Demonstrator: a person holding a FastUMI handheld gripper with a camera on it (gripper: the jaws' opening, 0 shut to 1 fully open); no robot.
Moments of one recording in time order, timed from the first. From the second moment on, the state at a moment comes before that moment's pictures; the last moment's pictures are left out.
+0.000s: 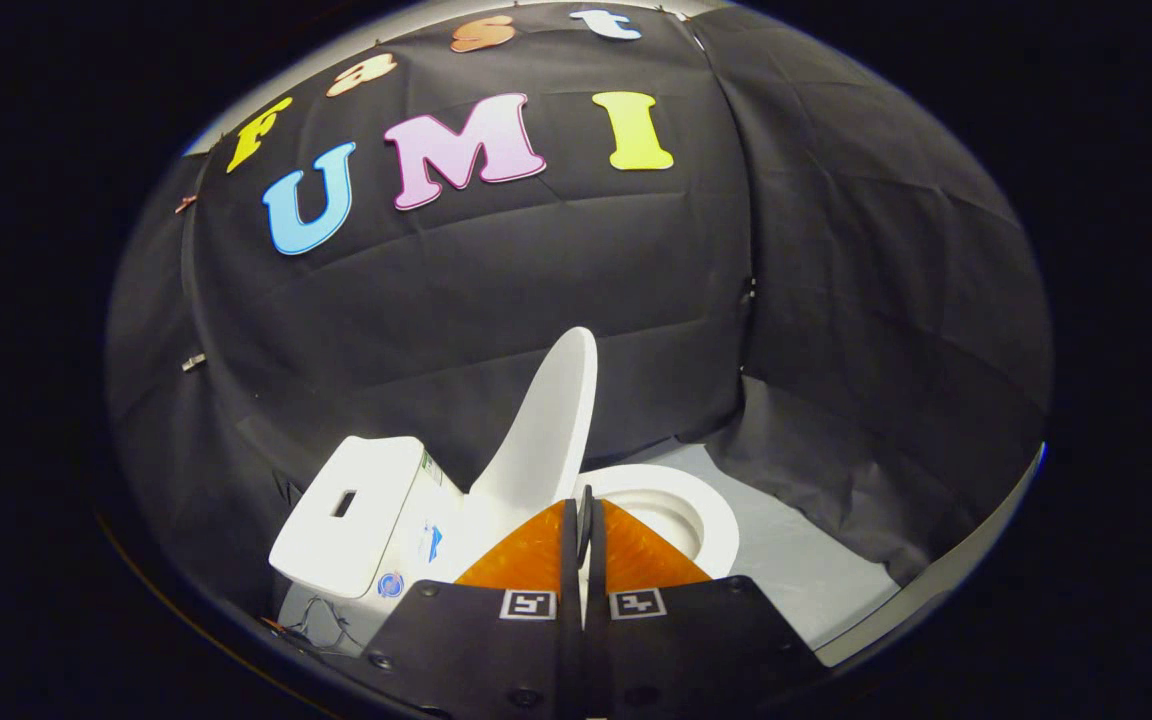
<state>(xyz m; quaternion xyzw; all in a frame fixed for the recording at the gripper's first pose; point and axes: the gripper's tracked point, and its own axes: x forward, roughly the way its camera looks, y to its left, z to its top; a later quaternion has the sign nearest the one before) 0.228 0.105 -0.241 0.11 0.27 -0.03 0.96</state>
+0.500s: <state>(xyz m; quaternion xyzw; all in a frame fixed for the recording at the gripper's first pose) 0.221 0.187 -0.201 0.08 0.23 0.00 0.97</state>
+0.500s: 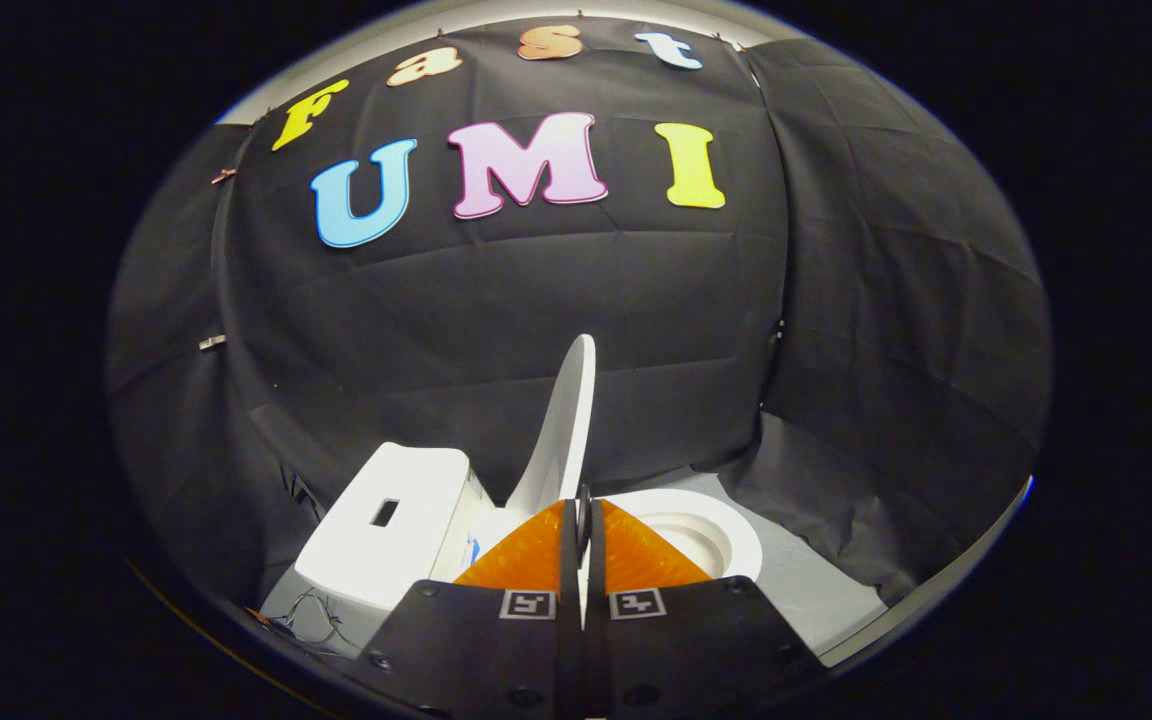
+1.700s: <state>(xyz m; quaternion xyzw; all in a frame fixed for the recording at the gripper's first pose) 0.197 0.425 -0.182 -0.04 0.19 0.10 0.98</state>
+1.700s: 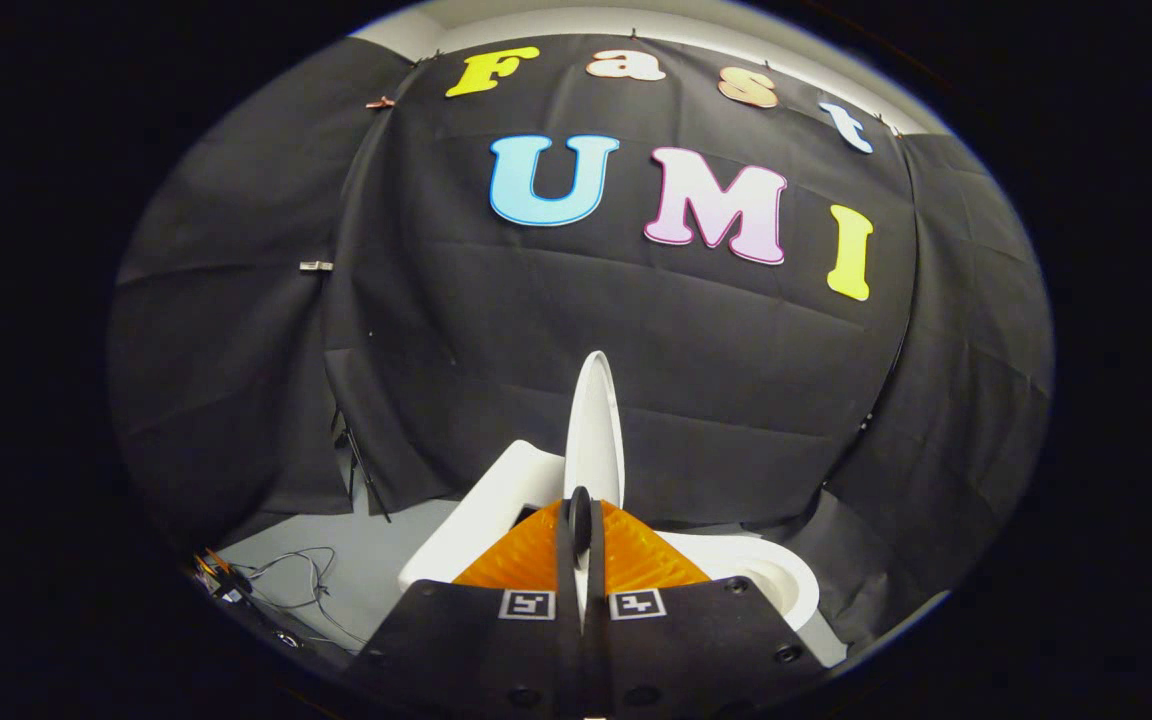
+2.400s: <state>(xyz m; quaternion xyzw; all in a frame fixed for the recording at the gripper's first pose) 0.179 0.420 -0.176 -0.07 0.18 0.11 0.98</state>
